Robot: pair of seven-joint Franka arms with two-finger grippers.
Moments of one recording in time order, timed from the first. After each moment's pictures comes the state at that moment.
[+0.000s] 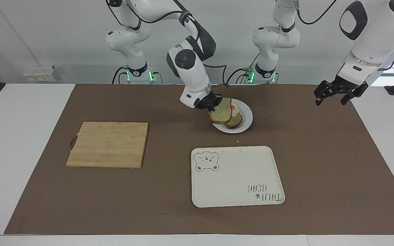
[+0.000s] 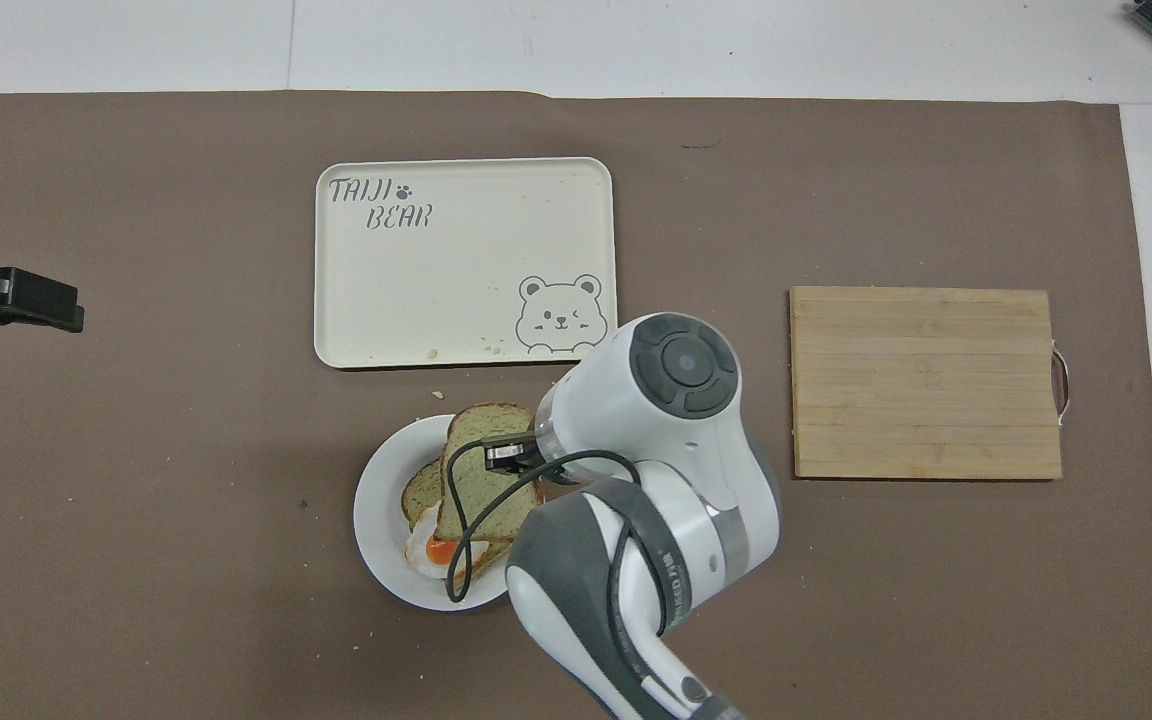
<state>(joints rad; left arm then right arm) -0.14 0.02 0.12 -1.62 0.01 1.64 0.04 0.71 0.25 -0.05 -1.84 0.41 2.12 0.37</state>
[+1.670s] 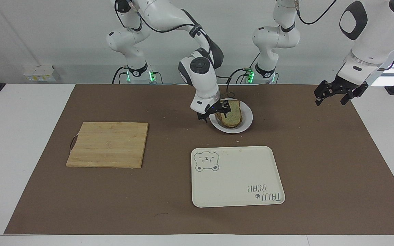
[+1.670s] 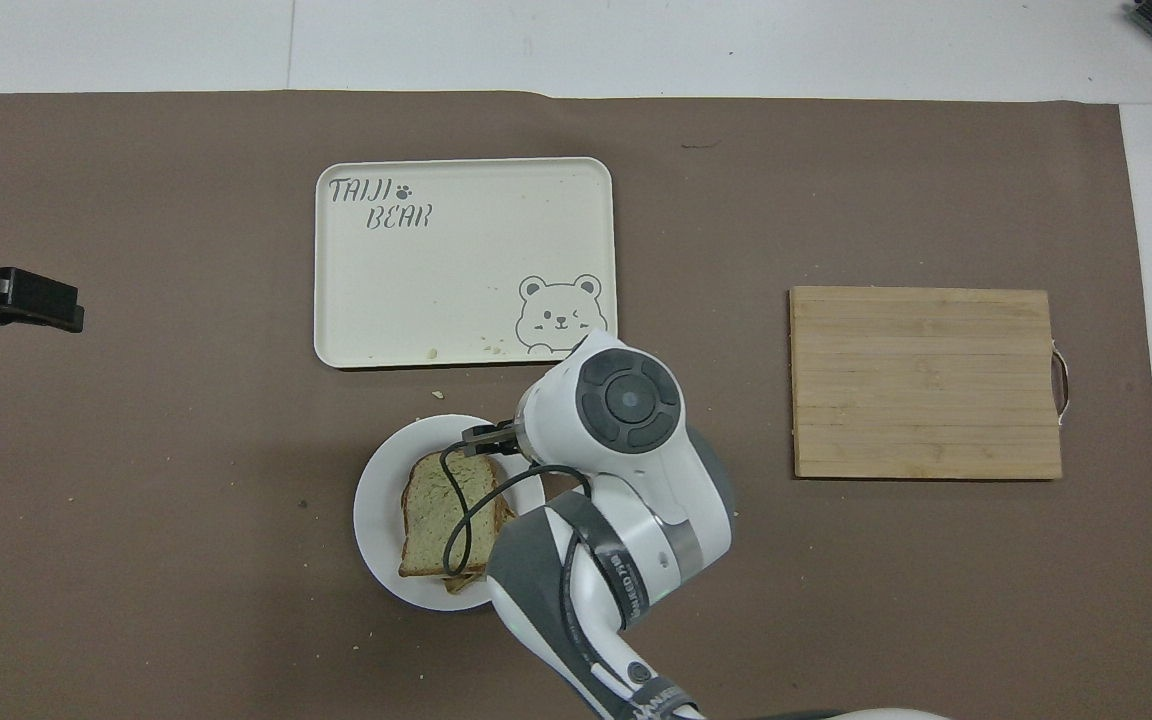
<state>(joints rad) -0.14 0.02 0.12 -1.62 0.01 1.64 0.04 0.70 0.28 -0.07 -1.85 0.26 2.25 0.37</state>
